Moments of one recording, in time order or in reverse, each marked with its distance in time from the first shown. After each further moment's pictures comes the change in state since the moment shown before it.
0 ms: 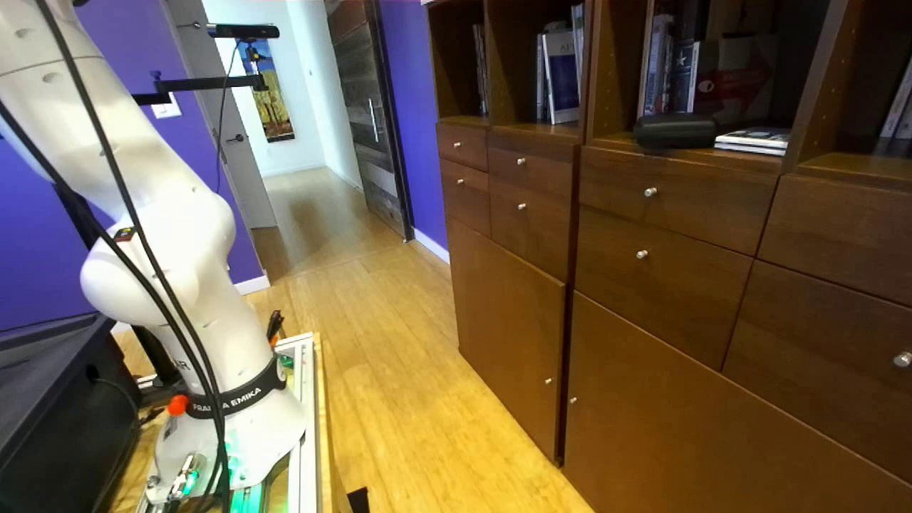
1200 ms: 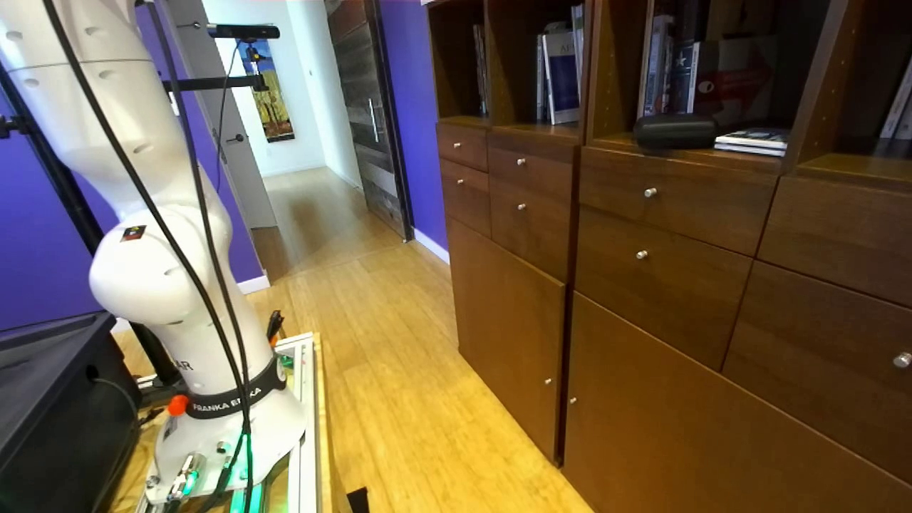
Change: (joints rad) arm 0.072 0.198 0.002 0.215 -0.005 0.104 0.099
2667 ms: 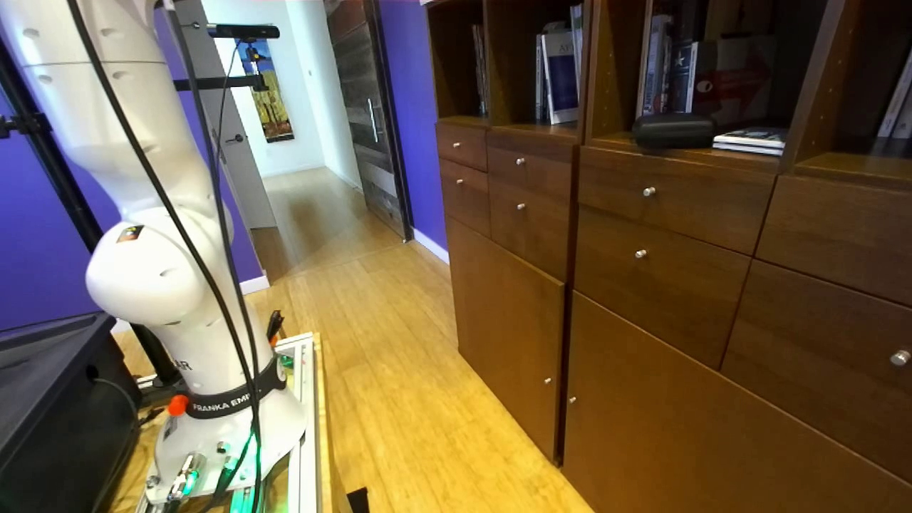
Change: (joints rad) arm -0.030 0.059 -0.017 0.140 0.054 -0.263 -0.178
